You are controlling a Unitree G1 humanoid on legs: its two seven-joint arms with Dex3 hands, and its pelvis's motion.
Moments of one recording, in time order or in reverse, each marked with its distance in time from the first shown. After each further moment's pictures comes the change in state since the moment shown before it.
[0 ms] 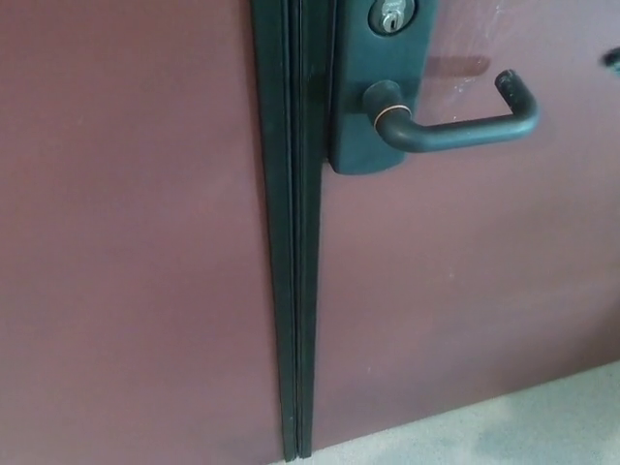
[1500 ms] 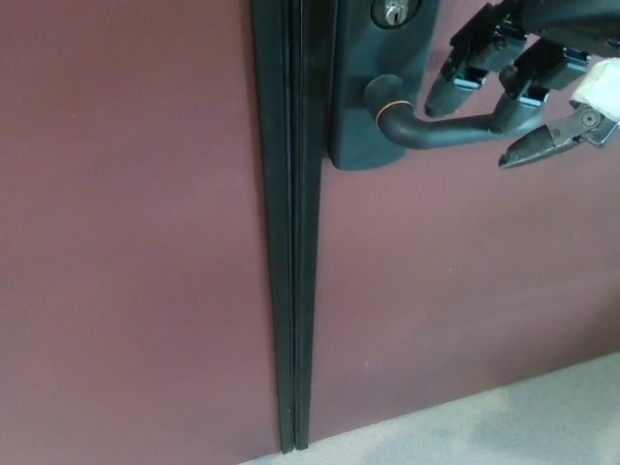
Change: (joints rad) left_arm 0.028 0.012 -0.014 -0.001 0.024 -0.017 0.000; right_arm -0.481 0.003 0.542 0.240 -0.244 0.425 0.603
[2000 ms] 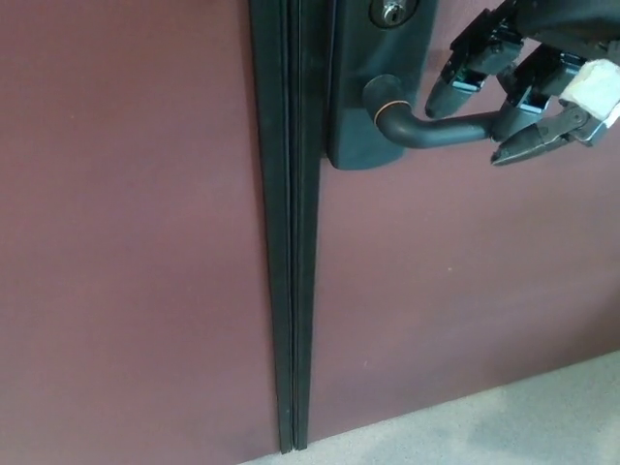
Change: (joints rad) left_arm 0.009 0.004 0.007 0.000 0.001 -0.003 0.000; right_arm 0.001 0.073 0.001 0.089 -0.087 -0.004 0.014
